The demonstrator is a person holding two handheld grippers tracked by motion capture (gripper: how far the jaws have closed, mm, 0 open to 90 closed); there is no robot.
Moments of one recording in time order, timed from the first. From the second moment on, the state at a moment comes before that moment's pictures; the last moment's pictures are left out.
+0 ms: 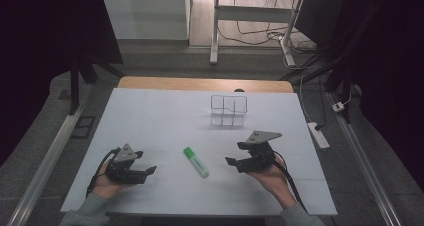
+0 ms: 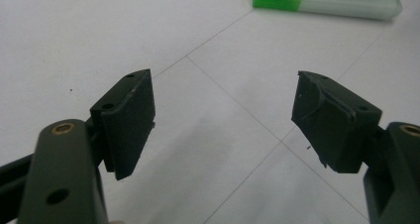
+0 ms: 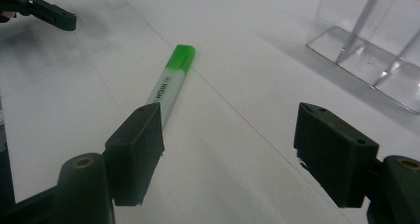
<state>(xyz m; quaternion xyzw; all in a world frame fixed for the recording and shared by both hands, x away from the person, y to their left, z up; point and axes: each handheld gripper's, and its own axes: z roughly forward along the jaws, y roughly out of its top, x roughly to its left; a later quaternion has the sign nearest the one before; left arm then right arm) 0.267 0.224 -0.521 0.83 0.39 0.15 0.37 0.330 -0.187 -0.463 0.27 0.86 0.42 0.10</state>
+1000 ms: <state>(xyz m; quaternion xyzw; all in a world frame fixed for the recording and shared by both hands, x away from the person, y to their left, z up) 0.267 0.227 -0.523 0.83 0.39 0.16 0.37 0.350 -0.109 -0.478 0.25 0.89 0.37 0.06</state>
